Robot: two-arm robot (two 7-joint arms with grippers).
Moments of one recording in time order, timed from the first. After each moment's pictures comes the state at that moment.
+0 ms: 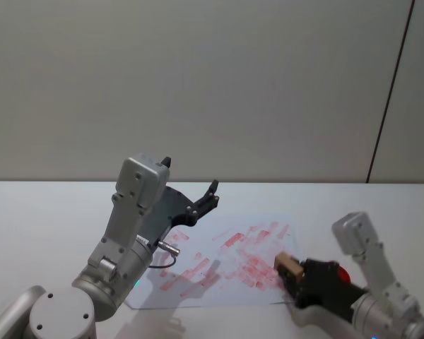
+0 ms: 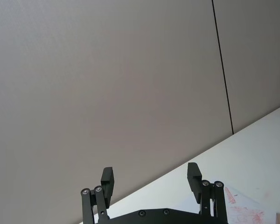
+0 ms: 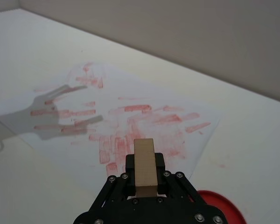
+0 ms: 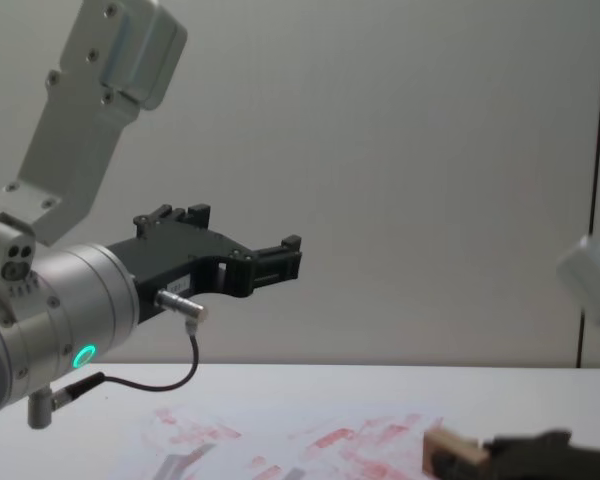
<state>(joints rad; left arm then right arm) -0.24 0.38 0.45 -1.63 -0.20 0.01 -0.01 0.12 0.27 -0.32 -1.48 0.14 0.20 0.39</state>
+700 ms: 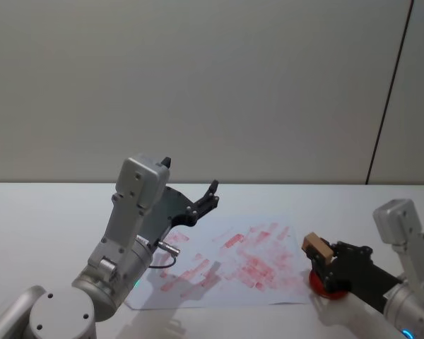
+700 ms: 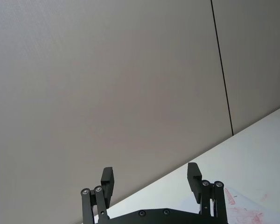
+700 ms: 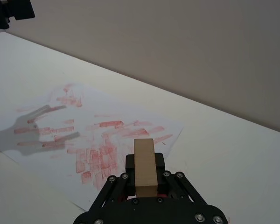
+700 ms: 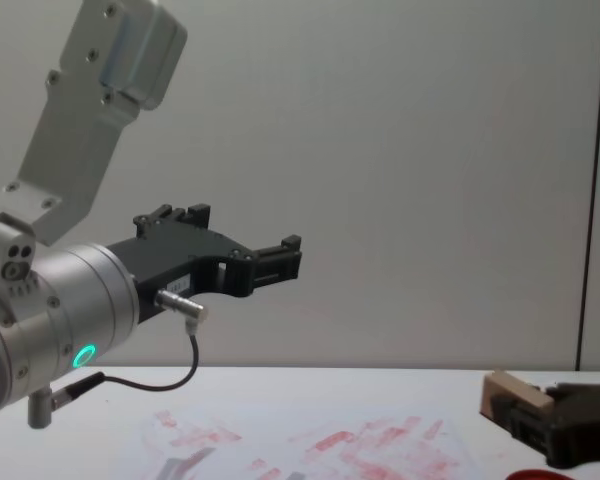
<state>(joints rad) -0.24 0.38 0.45 -1.63 -0.20 0.01 -0.01 0.07 0.34 -0.27 -1.58 0.21 0.17 0.34</state>
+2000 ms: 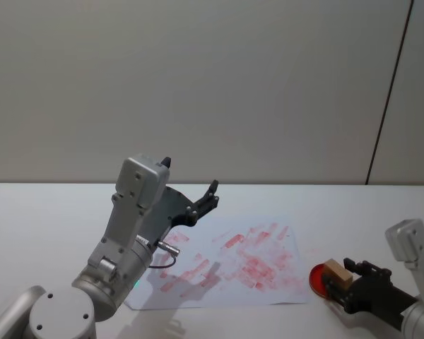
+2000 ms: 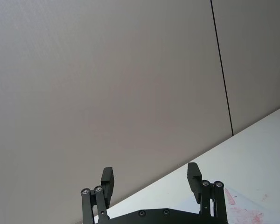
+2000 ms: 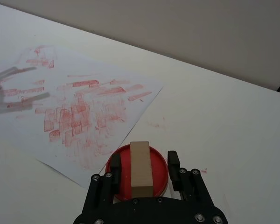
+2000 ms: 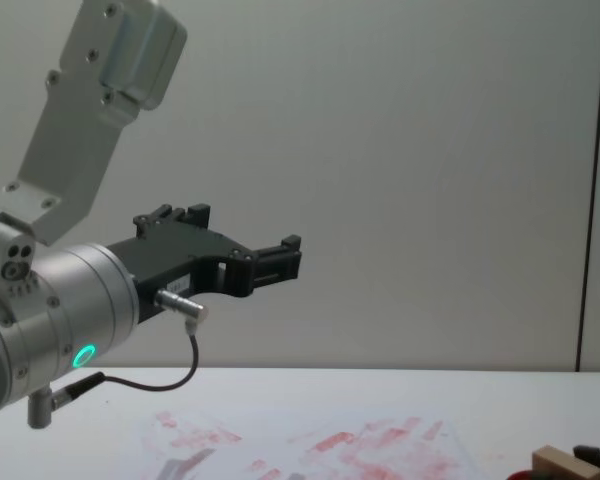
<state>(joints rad) -0.24 0.38 0.45 -1.63 -0.20 0.01 -0.01 0.05 0.37 -0.25 -1.51 0.21 0.19 0.34</state>
